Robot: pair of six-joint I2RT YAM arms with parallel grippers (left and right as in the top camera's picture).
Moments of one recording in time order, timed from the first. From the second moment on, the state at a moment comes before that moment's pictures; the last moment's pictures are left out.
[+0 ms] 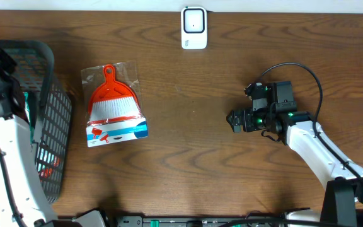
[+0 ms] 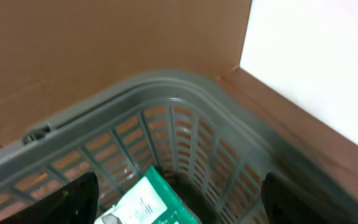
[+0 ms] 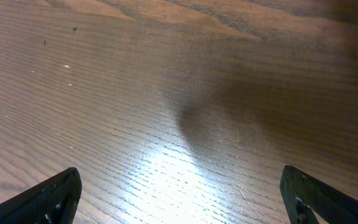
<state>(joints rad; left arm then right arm) 0.43 1.37 1.33 -0.35 -0.38 -0.12 0.16 1.52 0.81 -0.38 -0.32 0.05</state>
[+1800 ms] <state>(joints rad) 0.50 1.35 0.92 -0.18 -0.28 -0.09 0.16 1.52 0.81 -0.38 -0.27 0.09</state>
